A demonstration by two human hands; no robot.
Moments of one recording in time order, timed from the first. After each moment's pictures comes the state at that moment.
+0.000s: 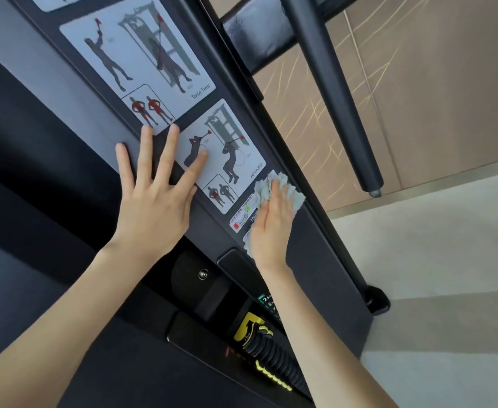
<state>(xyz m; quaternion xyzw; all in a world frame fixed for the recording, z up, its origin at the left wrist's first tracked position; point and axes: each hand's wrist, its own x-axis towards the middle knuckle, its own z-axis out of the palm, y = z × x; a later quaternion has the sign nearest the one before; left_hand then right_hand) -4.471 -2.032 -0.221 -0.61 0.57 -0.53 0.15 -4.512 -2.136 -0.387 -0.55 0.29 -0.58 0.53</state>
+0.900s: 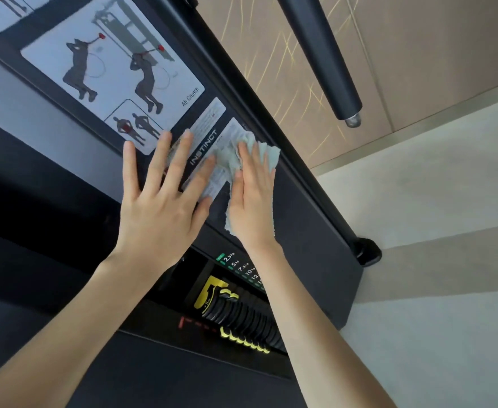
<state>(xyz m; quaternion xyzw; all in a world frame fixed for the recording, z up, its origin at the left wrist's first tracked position) -4.485 -2.041 -0.345 -0.57 0.60 -0.52 0.22 -4.506 -2.146 -0.469 -0.56 0.22 -0.62 0.50</state>
